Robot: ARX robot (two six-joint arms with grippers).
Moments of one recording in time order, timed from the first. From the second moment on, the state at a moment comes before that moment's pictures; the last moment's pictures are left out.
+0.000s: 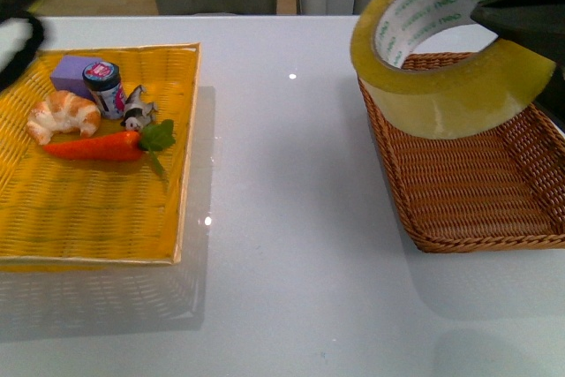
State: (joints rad) left arm -0.55 1.59 0.61 0.90 -0.48 -0.16; right arm 0.29 1.33 0.36 0.74 -0.15 0.85
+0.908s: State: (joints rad) left arm -0.13 0.87 0.04 0.82 -0.12 -0.01; right arm -0.10 2.04 0.68 0.94 -0.24 0.88
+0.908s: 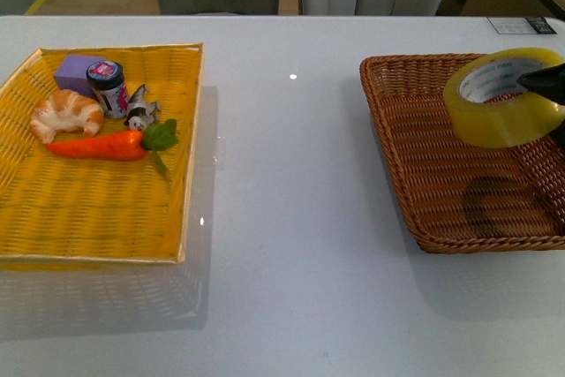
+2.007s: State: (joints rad) left arm 0.00 0.25 0.01 0.25 0.00 -0.01; right arm -0.11 2.24 0.79 1.01 -0.24 1.00
